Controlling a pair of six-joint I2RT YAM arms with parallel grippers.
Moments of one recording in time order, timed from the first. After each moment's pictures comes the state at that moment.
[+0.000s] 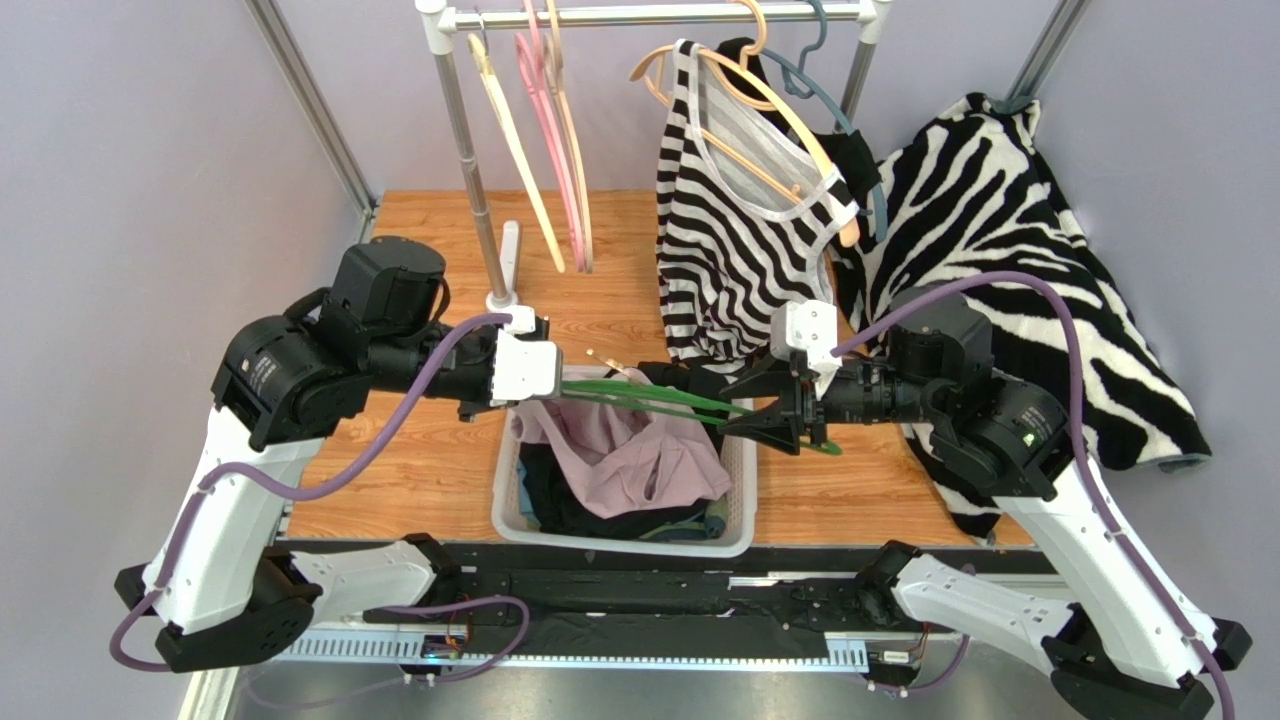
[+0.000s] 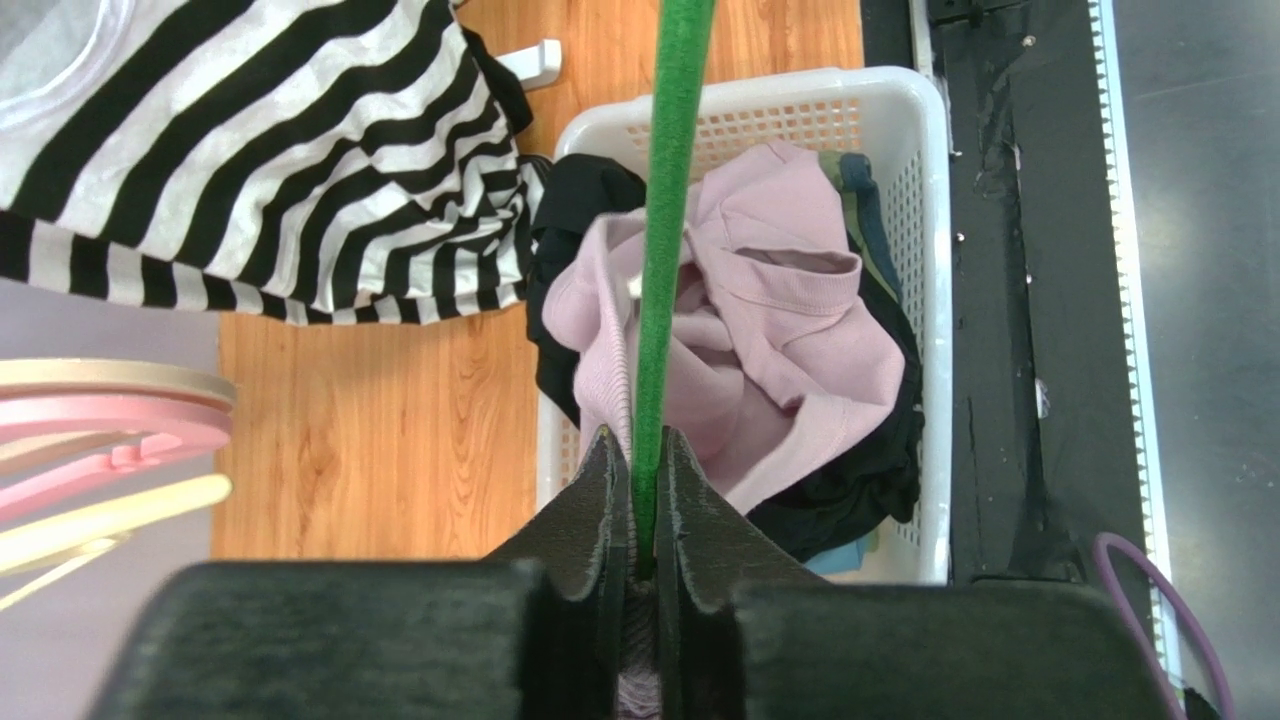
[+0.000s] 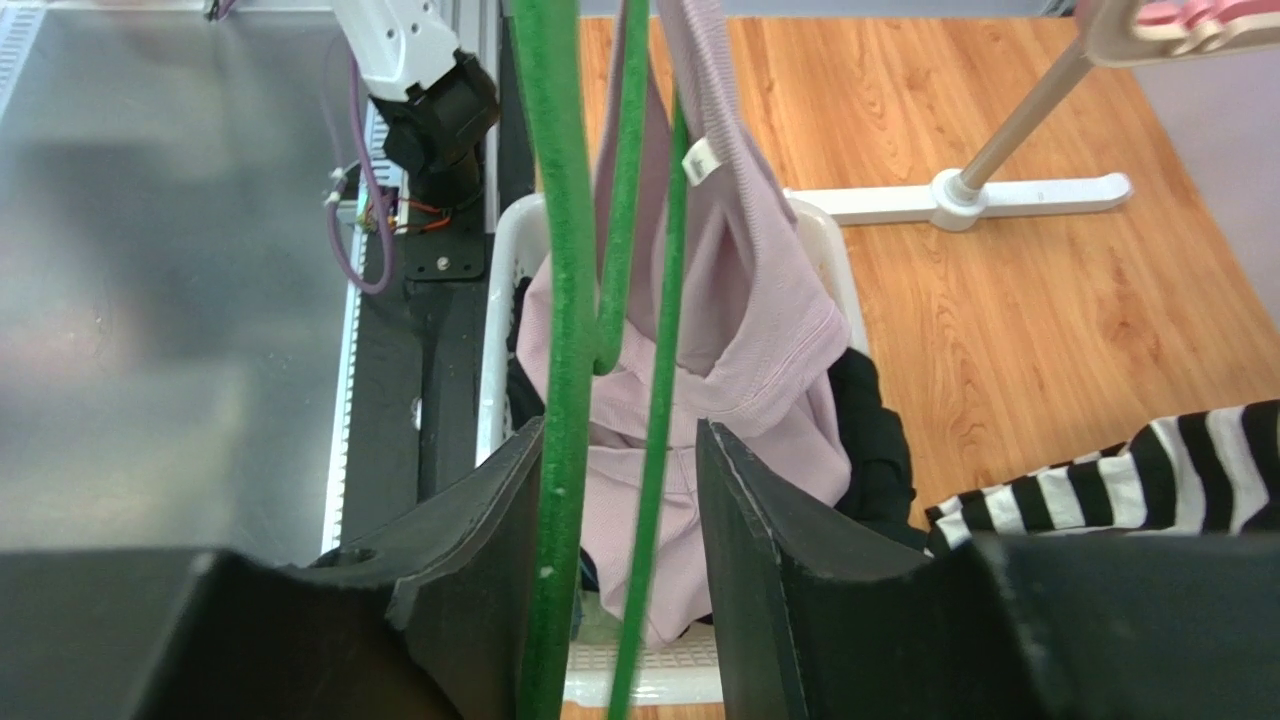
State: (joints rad) left arm -0.71 1.14 1.84 -1.37 0.56 0.81; right arm 0.72 0.92 1.38 -0.80 -0.69 -0.31
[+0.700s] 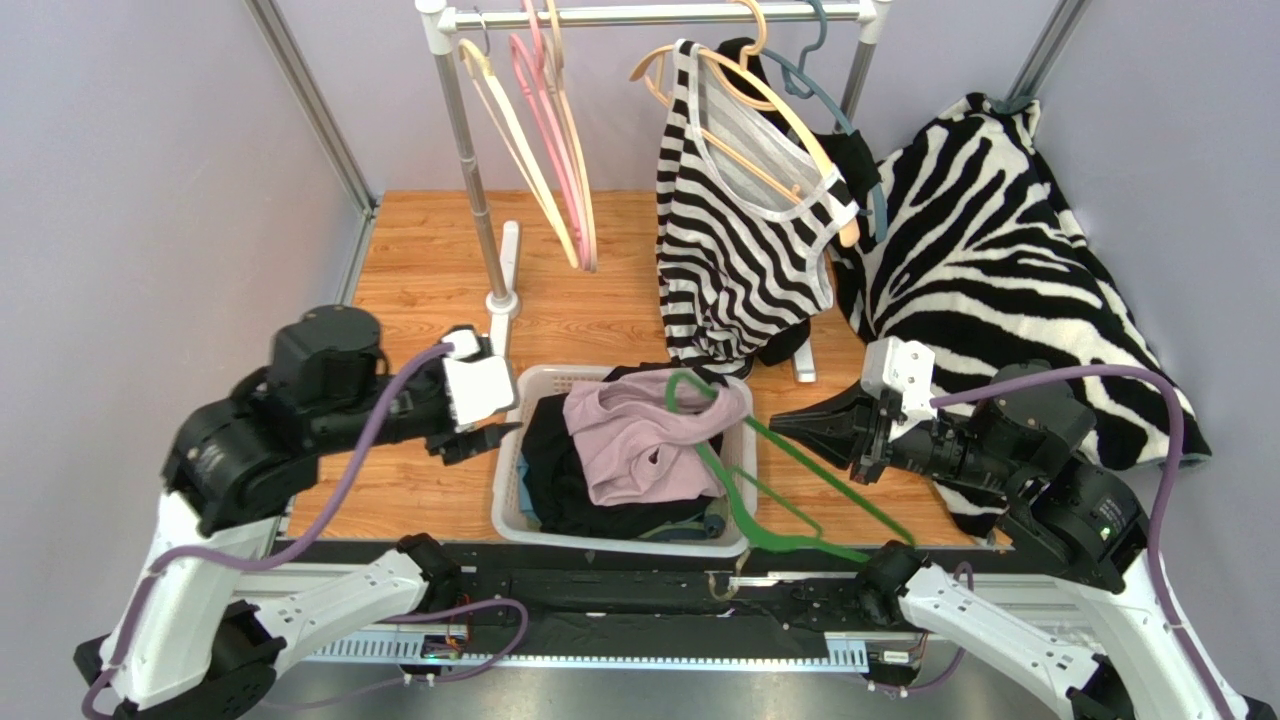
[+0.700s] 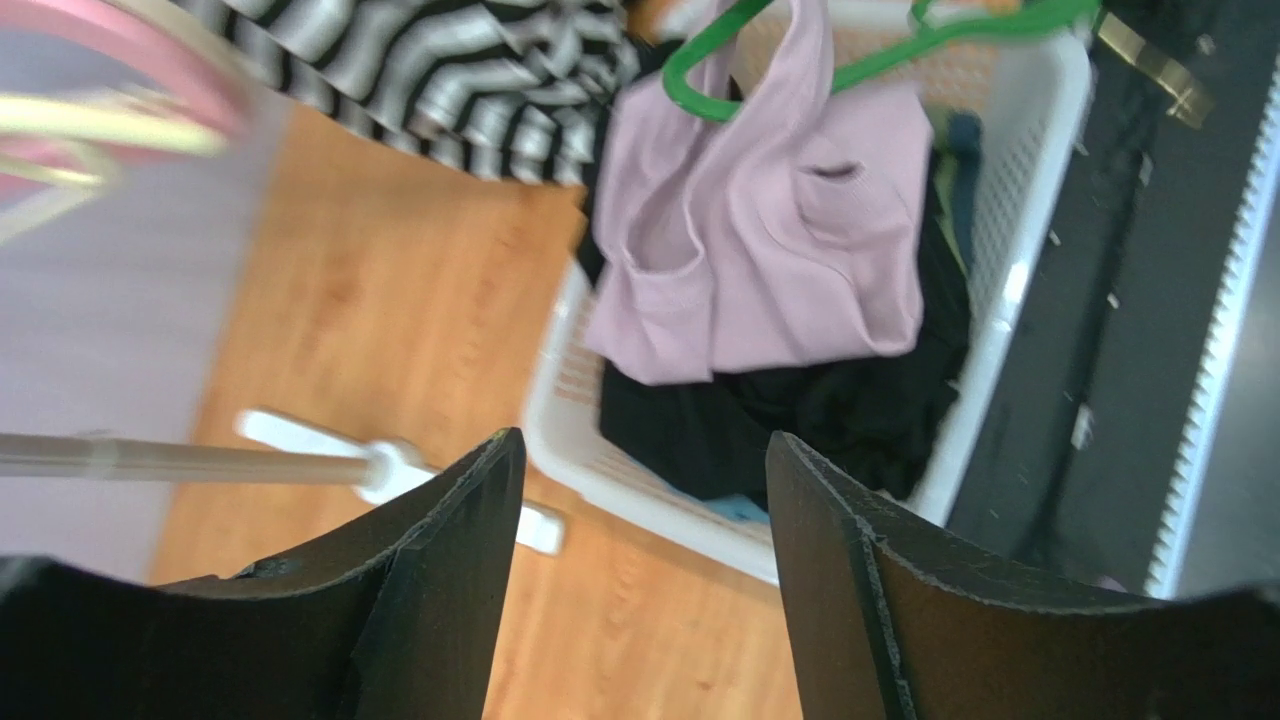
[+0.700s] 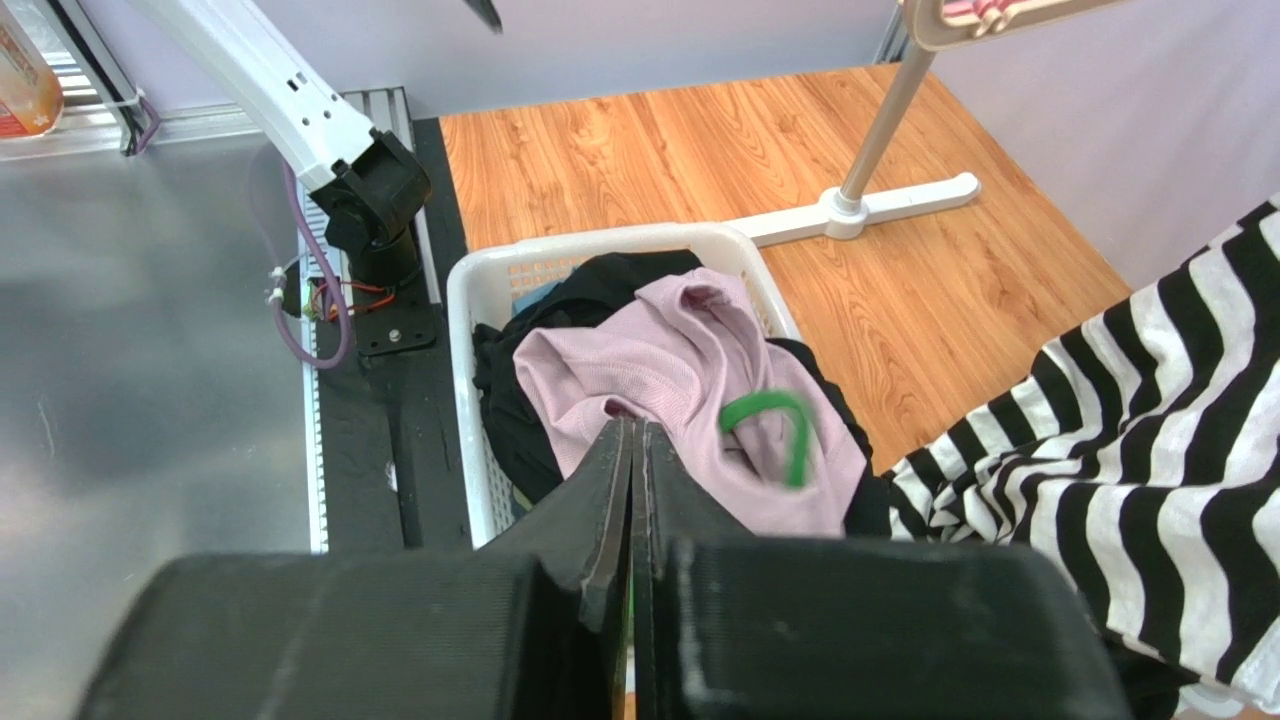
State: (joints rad) left arm -0.71 0.88 1.60 -1.21 0.31 0.61; right arm 0.72 0.64 1.23 -0.71 -0.53 -0.16
